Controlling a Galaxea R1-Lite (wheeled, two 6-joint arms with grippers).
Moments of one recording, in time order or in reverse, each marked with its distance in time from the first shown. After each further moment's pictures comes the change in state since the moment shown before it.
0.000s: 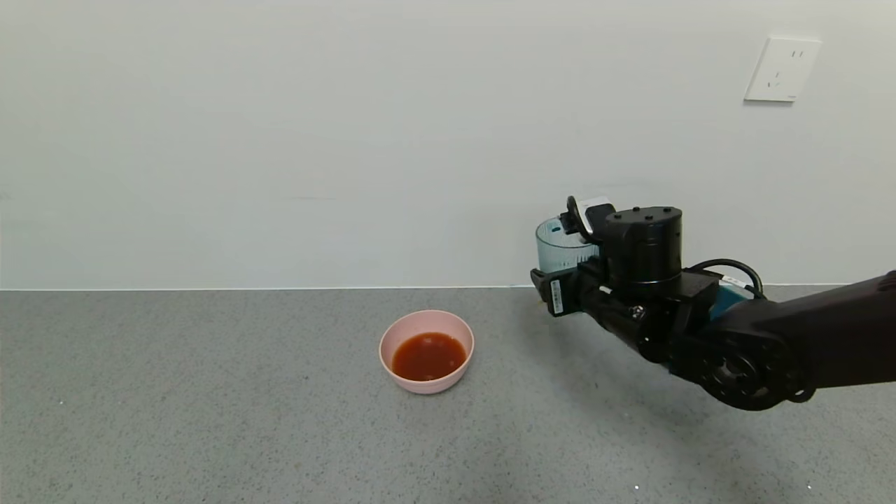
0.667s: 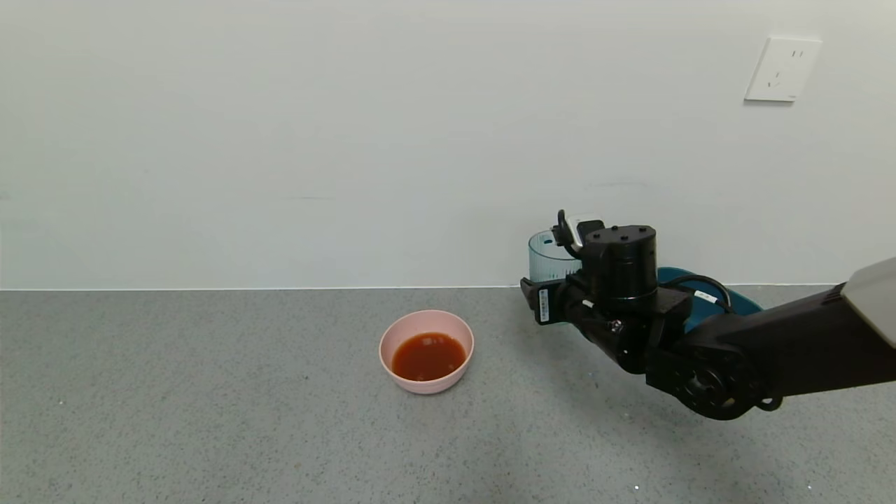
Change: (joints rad) left arm 0.000 0.000 0.000 0.000 0.000 0.000; right arm 0.009 0.065 0.002 -0.064 -0.013 0.058
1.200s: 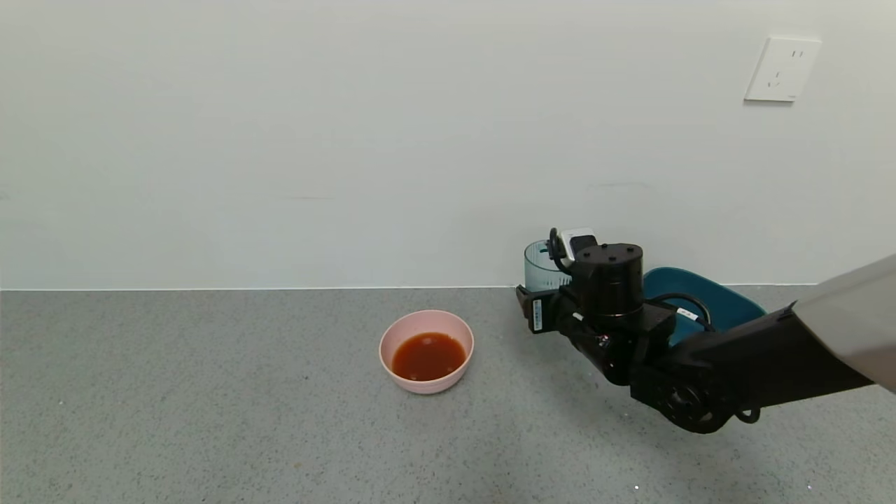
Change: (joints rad) left arm 0.000 0.000 0.000 0.000 0.000 0.000; right arm 0.006 0.065 0.024 -0.099 -0.010 0.000
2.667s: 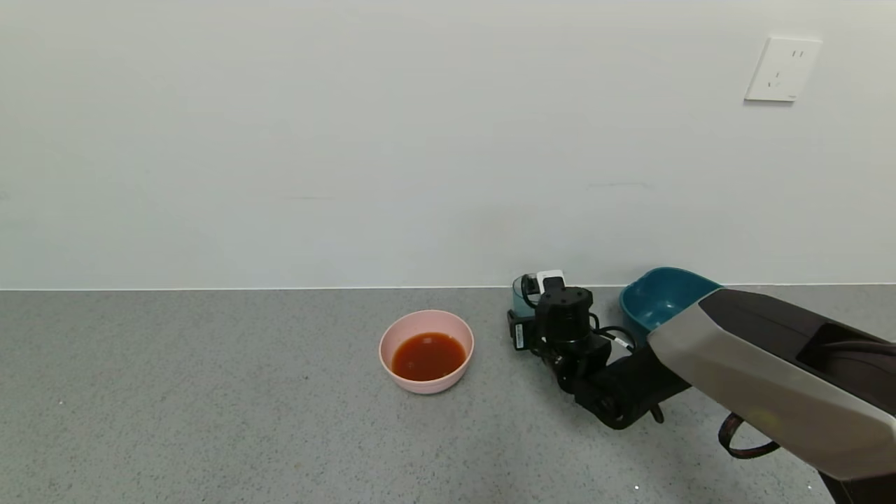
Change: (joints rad) left arm 0.000 0.000 0.000 0.000 0.000 0.000; right arm -0.058 0.354 -0.201 -0.132 -0.001 0.000
